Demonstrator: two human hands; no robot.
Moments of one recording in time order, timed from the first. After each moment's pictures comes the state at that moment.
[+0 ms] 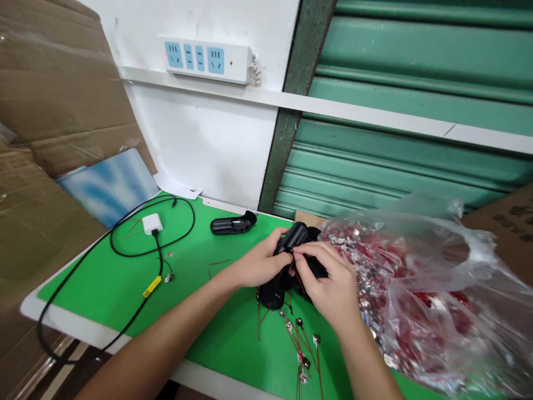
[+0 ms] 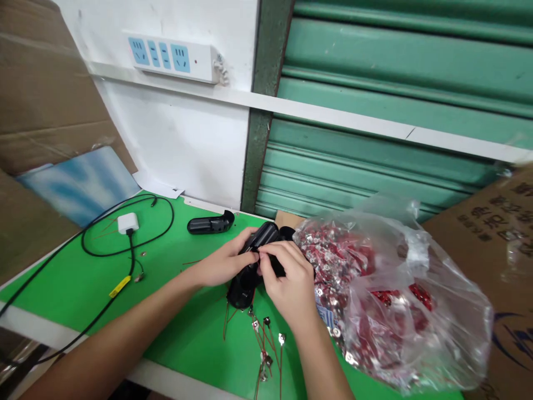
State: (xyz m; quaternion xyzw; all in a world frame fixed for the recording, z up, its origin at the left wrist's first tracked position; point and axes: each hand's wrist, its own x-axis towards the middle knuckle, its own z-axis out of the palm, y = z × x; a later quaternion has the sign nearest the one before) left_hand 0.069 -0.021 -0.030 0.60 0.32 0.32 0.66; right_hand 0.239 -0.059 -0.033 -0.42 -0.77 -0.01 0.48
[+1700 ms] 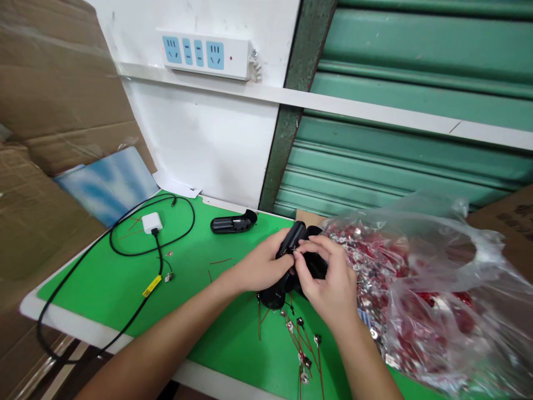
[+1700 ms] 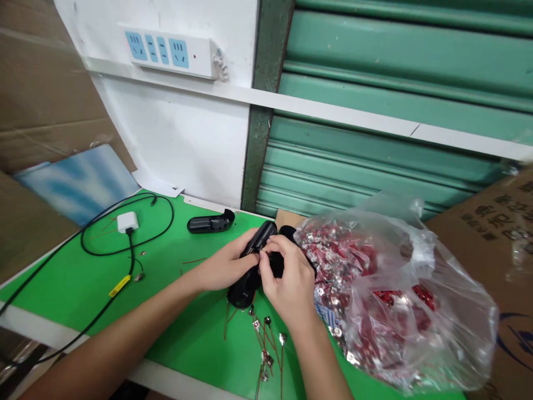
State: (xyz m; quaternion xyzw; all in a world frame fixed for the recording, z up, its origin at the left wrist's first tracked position) left_hand 0.073 -0.026 -0.029 0.64 0.32 0.35 0.60; right_hand 0.241 -0.060 -0.049 -0.45 -0.75 -0.06 0.48
